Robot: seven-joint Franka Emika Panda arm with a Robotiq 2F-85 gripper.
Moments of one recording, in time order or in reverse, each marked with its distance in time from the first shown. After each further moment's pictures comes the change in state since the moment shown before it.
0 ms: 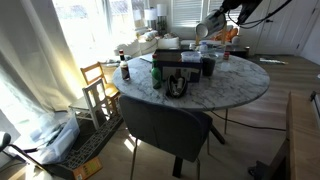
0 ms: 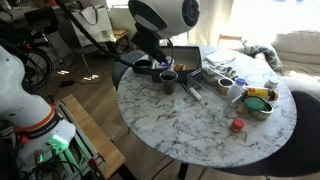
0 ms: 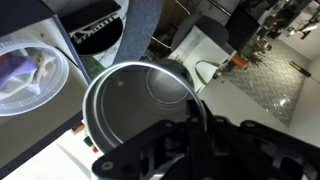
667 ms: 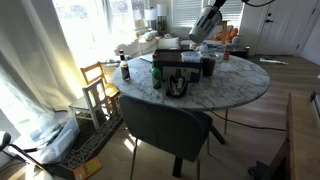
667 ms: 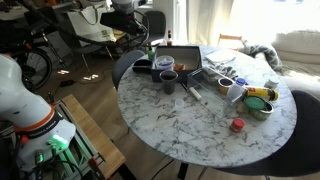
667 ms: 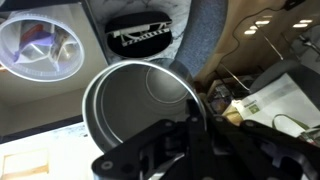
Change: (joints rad) arm 0.141 -0.438 0.263 -0.356 -0.264 0.681 0.241
